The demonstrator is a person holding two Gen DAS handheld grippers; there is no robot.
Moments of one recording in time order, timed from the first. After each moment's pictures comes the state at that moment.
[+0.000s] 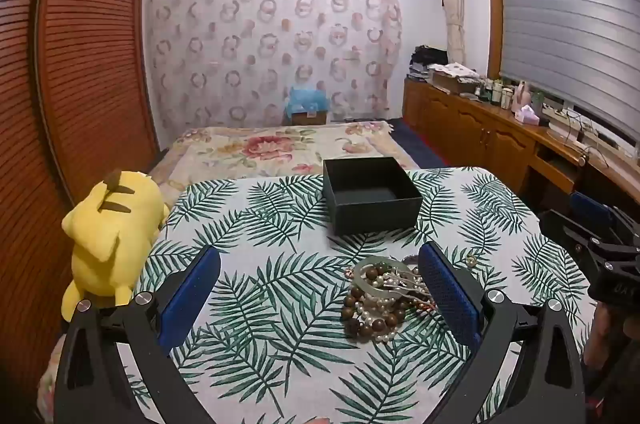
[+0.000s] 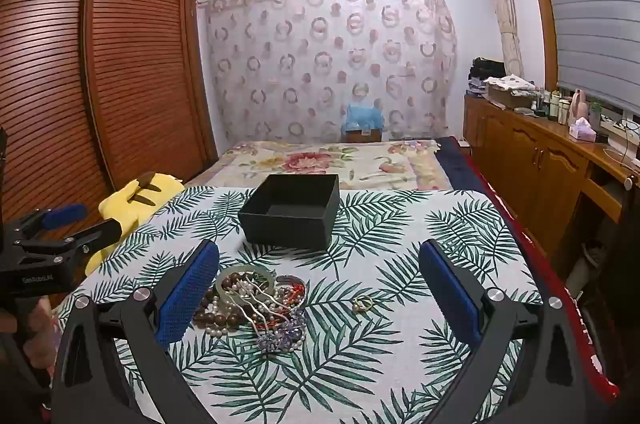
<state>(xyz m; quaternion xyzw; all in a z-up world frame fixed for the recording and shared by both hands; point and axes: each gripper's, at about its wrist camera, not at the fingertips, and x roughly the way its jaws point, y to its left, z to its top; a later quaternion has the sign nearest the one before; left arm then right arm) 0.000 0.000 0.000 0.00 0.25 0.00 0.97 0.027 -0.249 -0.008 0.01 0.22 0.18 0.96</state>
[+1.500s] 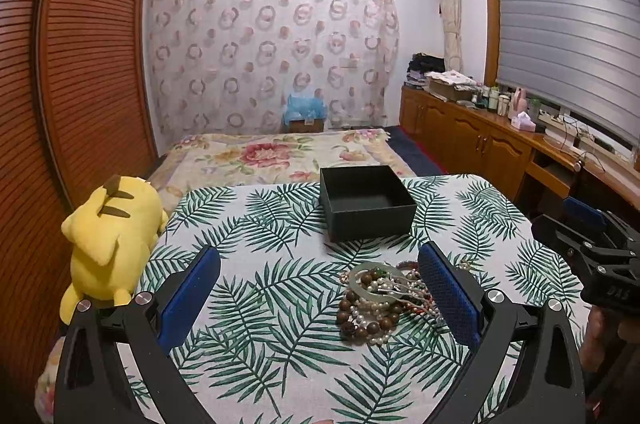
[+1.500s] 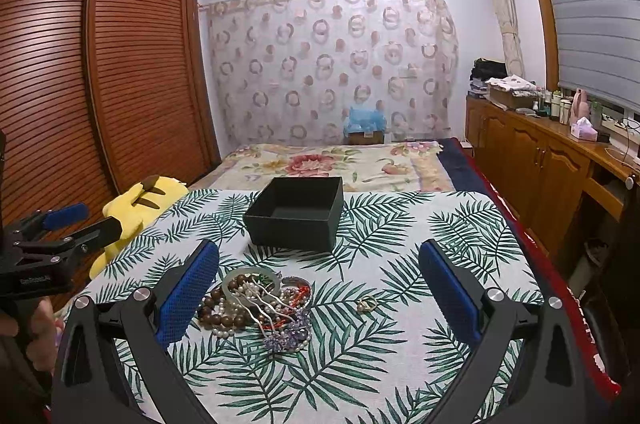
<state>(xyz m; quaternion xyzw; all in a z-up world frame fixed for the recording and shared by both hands) -0.005 -0.004 0.011 0.00 0.25 0.00 0.97 0.026 -0.251 -0.011 0.01 0.22 0.18 0.96</state>
